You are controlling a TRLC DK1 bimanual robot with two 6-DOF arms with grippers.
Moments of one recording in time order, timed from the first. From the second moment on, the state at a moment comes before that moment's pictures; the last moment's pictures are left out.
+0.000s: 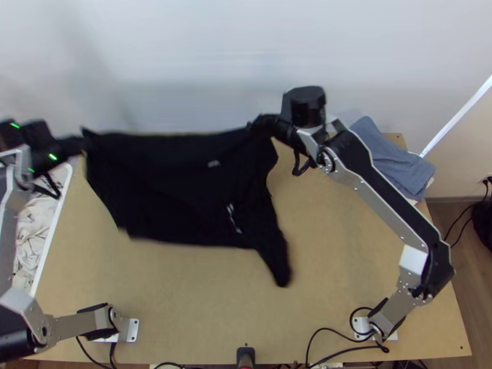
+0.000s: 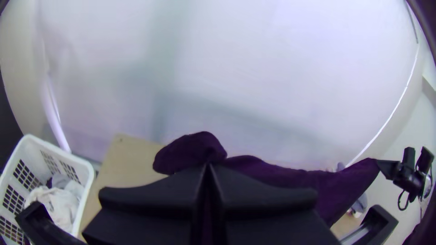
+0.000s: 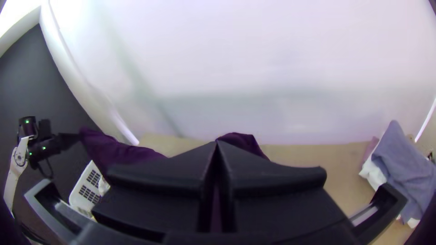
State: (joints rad) left arm 0.31 1.34 1.49 -0.57 0.38 -0.11; right arm 0.64 1.76 1.92 -0.49 0.11 0.43
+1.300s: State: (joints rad) left arm 0.18 0.63 1.06 -0.76 0.40 -0.18; right arm 0.57 0.90 1.31 -0.49 0.12 0.48
